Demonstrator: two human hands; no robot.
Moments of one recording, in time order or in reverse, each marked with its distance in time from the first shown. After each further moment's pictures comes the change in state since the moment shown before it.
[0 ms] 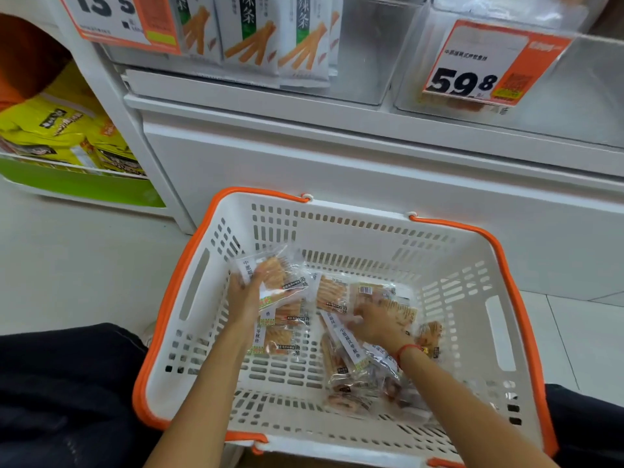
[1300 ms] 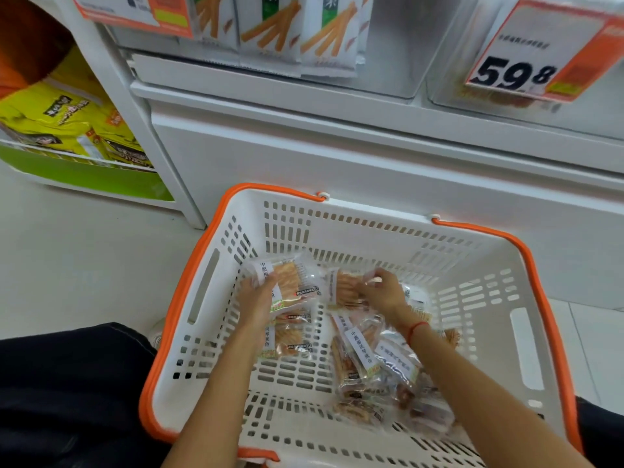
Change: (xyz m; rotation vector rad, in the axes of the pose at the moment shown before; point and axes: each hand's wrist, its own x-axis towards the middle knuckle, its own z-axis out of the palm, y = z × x) left_hand 0.024 -0.011 -0.004 -0.073 -0.010 -0.119; right_hand 0.038 -0.025 -0.025 0.682 0.214 0.153
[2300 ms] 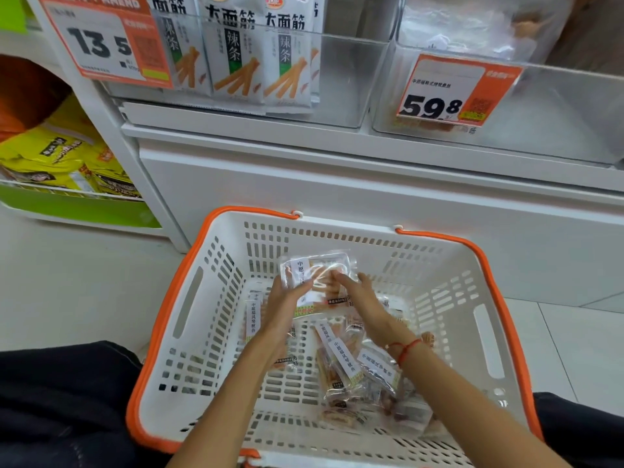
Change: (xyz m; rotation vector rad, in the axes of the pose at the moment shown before) left_hand -0.060 0.017 0.050 0.067 -0.317 0.167; right_hand -0.053 -0.024 -0.011 0.309 -0.190 -0.076
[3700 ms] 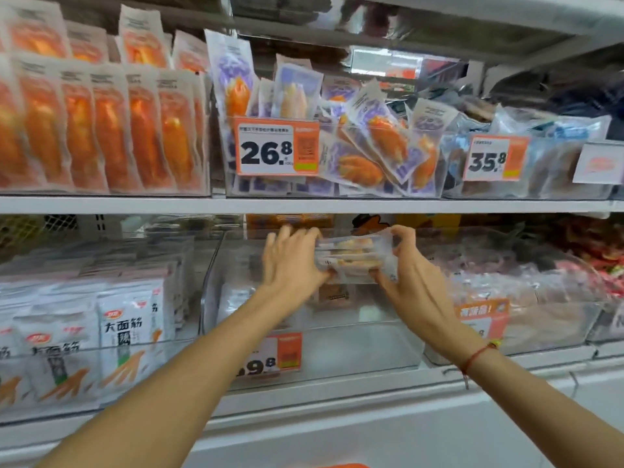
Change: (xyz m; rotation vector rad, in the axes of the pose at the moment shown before) left_hand -0.025 0.343 0.252 1.285 0.335 1.423; right_hand -0.115 -0.286 -0.248 -0.855 1.014 -1.127
